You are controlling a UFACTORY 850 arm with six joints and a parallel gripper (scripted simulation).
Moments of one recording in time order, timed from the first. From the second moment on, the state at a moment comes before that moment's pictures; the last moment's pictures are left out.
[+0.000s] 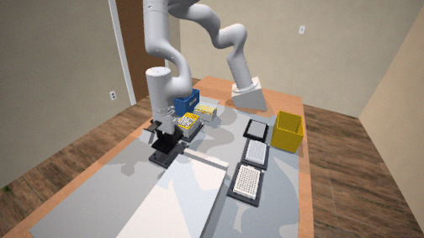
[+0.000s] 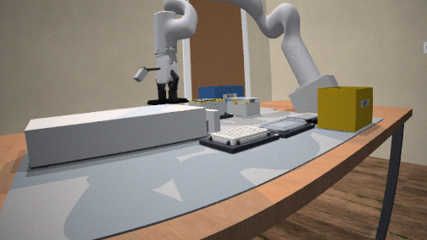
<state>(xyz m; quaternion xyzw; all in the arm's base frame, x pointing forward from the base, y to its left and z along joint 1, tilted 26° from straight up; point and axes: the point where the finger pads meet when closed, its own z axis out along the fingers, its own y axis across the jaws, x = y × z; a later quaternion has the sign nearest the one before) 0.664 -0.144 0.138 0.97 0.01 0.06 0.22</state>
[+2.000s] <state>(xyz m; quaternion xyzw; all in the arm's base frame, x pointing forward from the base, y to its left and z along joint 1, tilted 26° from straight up) 0.647 -0.107 0.190 0.97 0.01 0.06 0.22</state>
